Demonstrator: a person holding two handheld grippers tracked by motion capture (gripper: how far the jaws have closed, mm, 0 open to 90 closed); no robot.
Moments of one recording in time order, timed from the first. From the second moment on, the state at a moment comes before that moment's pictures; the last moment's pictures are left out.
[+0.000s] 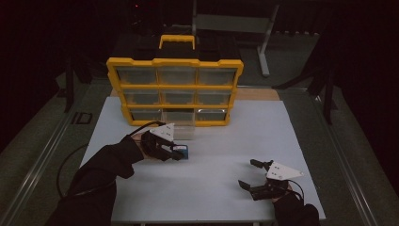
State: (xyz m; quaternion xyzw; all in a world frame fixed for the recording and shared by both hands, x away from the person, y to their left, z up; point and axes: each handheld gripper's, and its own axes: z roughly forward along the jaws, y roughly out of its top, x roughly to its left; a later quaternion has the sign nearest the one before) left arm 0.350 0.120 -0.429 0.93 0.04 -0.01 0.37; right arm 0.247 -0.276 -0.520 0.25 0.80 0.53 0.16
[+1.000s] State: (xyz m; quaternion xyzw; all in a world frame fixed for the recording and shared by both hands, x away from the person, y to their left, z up) left arm 0.375 0.133 -0.371 0.92 0.07 0.02 0.39; right arm 0.247 -0.276 -0.521 0.25 0.80 0.53 0.16
